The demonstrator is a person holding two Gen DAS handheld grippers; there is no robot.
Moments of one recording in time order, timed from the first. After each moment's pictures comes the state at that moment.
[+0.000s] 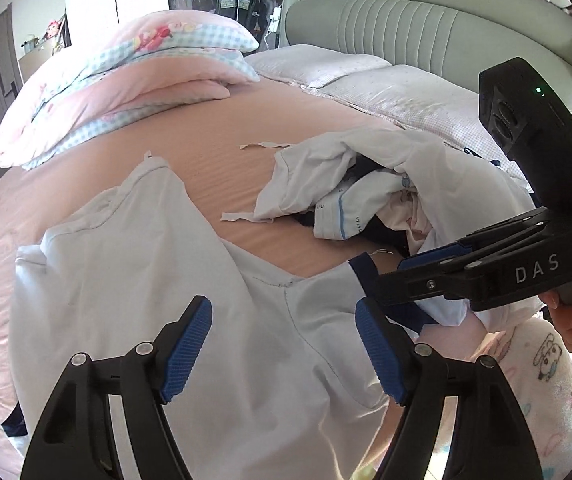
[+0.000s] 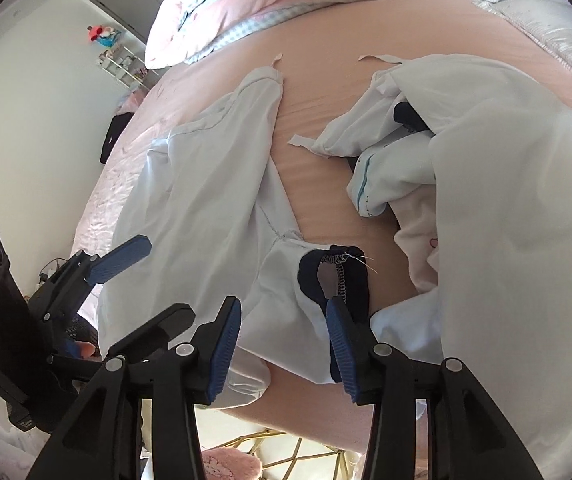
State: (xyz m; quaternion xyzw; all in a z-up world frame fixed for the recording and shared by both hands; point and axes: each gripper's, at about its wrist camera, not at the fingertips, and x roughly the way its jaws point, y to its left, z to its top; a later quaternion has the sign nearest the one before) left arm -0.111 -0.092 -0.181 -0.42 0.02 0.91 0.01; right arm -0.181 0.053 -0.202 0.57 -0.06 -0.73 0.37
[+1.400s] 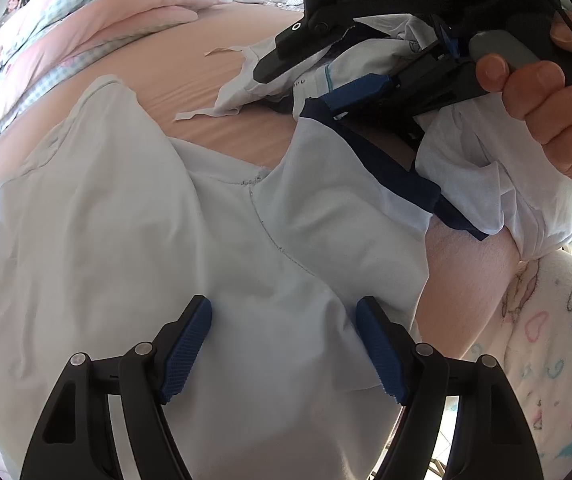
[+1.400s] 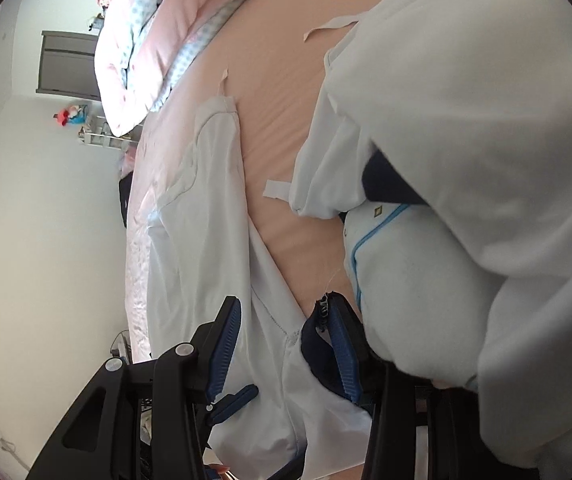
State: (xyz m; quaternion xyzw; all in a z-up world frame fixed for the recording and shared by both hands) left arm -0.121 -0.079 -0.251 -0.53 0.03 0.85 0.04; right arm -0.257 0.012 -0.255 0.63 -0.23 -0.66 0.33
